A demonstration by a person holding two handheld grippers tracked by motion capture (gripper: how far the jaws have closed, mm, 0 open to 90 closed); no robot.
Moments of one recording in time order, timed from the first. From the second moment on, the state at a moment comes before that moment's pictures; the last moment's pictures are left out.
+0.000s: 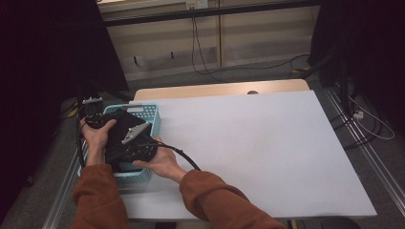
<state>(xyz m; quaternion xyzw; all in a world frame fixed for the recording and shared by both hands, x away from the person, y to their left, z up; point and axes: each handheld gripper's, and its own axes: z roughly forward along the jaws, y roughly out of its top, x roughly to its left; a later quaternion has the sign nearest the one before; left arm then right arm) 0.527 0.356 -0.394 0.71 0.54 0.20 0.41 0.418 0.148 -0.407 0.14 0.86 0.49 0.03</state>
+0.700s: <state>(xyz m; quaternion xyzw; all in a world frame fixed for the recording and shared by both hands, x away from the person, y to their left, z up) 0.526 0.354 -0.390 0.69 0.55 0.22 0.41 0.423 0.135 -0.402 0.15 0.85 0.50 0.03</state>
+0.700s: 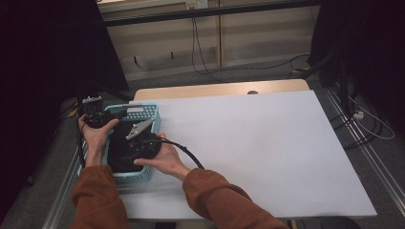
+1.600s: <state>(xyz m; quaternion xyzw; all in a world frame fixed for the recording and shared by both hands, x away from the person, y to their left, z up) 0.503 0.342 -0.374 0.70 0.50 0.23 0.46 0.426 0.101 -0.388 0.17 0.83 0.52 0.05</state>
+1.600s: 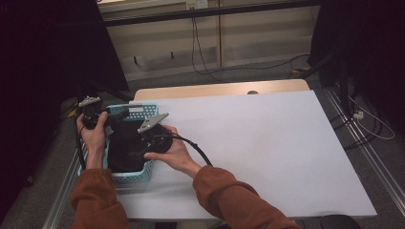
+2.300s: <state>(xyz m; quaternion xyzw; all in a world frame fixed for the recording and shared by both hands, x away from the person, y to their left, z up) 0.489 0.313 -0.363 0.70 0.48 0.24 0.48 0.424 0.059 -0.386 0.24 0.81 0.52 0.11</state>
